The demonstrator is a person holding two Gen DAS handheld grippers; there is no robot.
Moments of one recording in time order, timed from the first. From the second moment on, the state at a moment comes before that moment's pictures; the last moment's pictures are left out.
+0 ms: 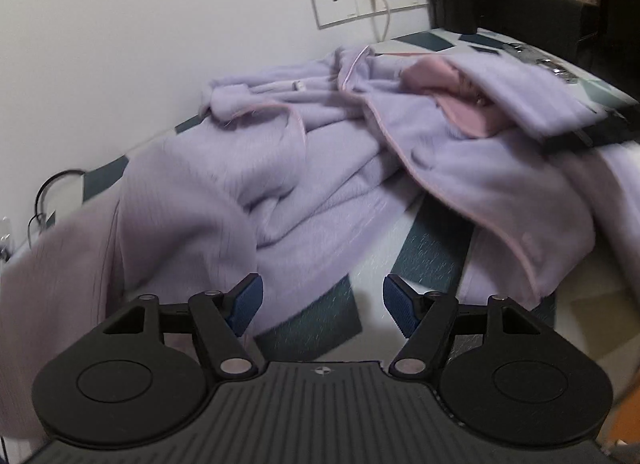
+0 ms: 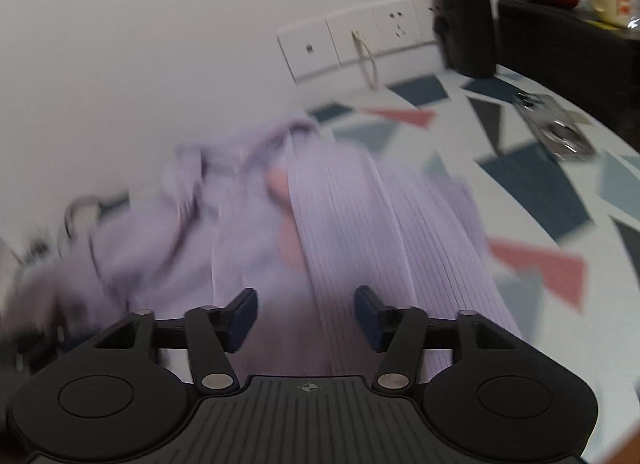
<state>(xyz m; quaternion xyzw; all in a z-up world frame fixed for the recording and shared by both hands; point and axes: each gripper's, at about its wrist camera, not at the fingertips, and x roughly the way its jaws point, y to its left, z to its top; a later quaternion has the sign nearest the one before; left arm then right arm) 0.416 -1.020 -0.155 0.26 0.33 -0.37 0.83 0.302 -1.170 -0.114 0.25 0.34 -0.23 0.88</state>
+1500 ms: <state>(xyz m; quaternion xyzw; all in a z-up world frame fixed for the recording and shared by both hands) 0.425 -1.089 -0.178 0.29 0.31 -0.40 0.81 0.326 -1.316 0.015 0.30 0.10 -0.29 0.90</state>
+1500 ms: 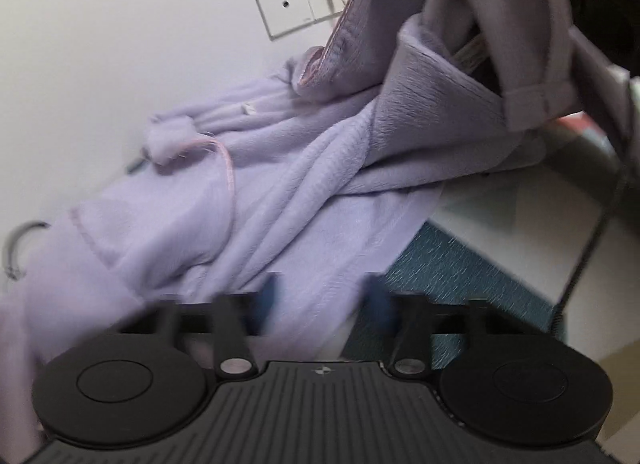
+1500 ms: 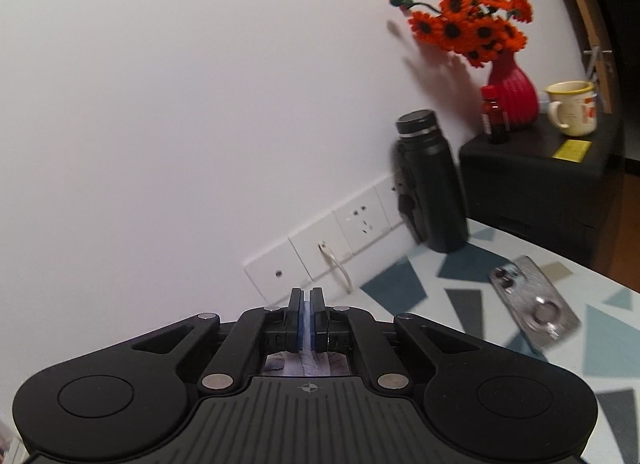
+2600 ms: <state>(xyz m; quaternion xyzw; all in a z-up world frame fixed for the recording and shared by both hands) 0.374 -0.944 -0.122 0.16 0.40 -0.37 0.82 0.397 -1.202 -0.083 0.30 0.34 -0.11 0.89</state>
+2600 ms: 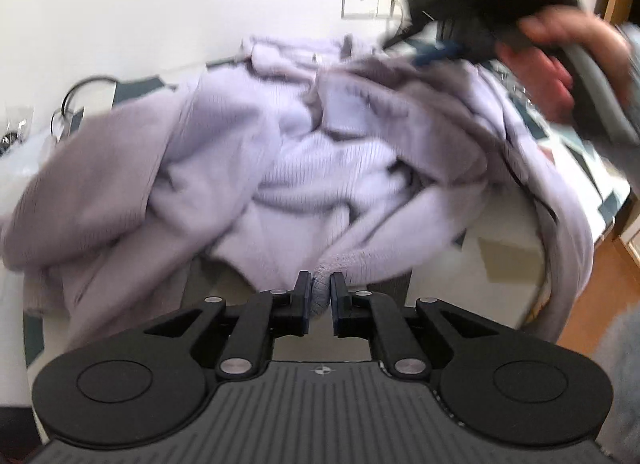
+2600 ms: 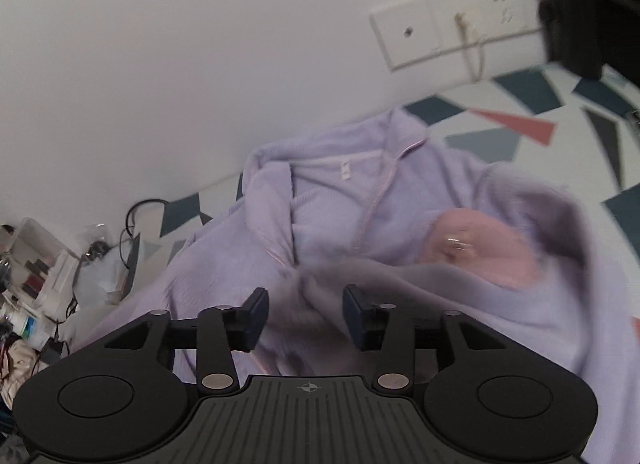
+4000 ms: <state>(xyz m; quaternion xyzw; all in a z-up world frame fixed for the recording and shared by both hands) 0.354 -1.019 -0.177 0.21 0.43 -0.38 0.80 0.119 -1.202 -0.119 0.38 0.28 -0.45 0.76</state>
